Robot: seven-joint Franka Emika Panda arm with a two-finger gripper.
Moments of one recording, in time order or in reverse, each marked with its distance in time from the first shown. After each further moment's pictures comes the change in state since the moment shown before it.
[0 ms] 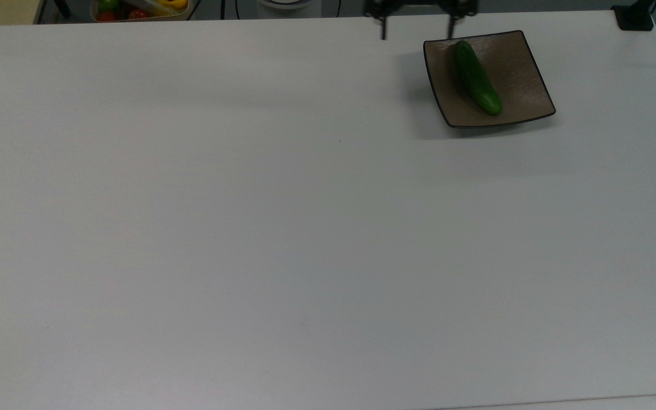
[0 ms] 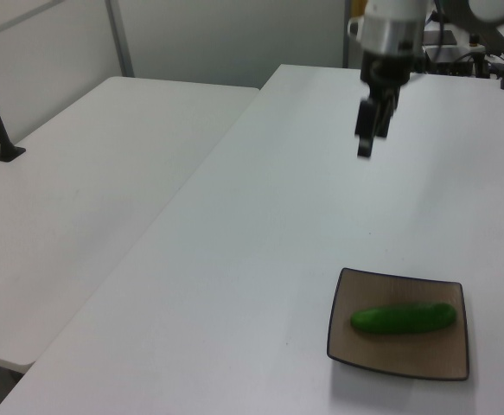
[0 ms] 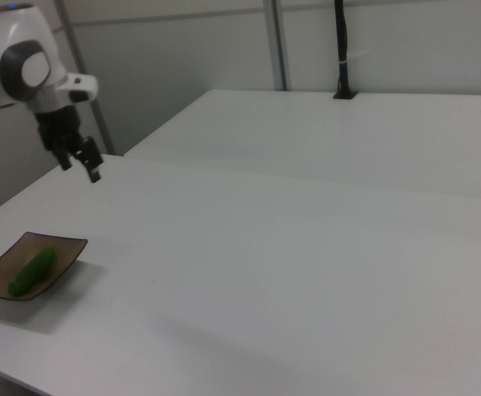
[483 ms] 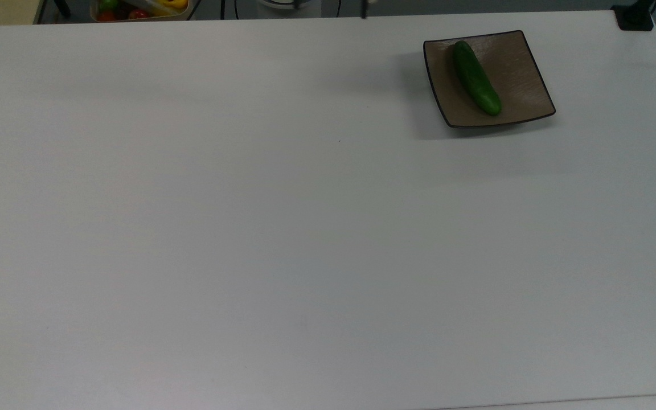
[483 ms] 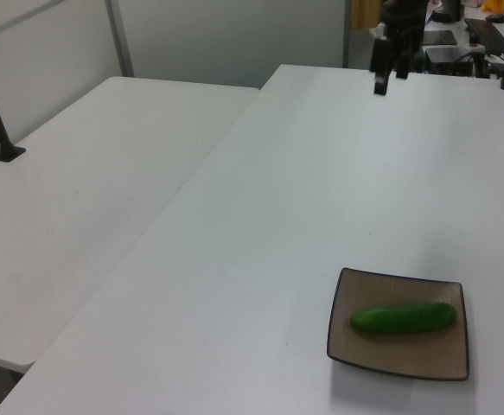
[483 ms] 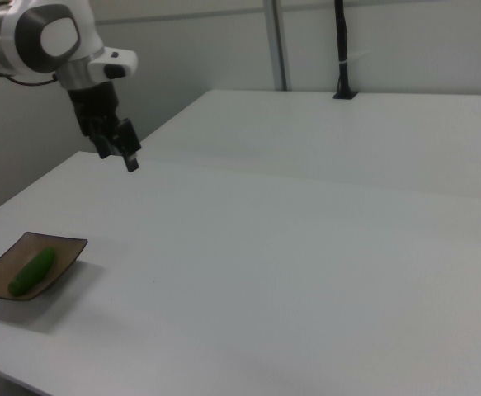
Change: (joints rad) arm -0.009 -0.081 -0.194 0.038 -0.047 -0.152 -0.075
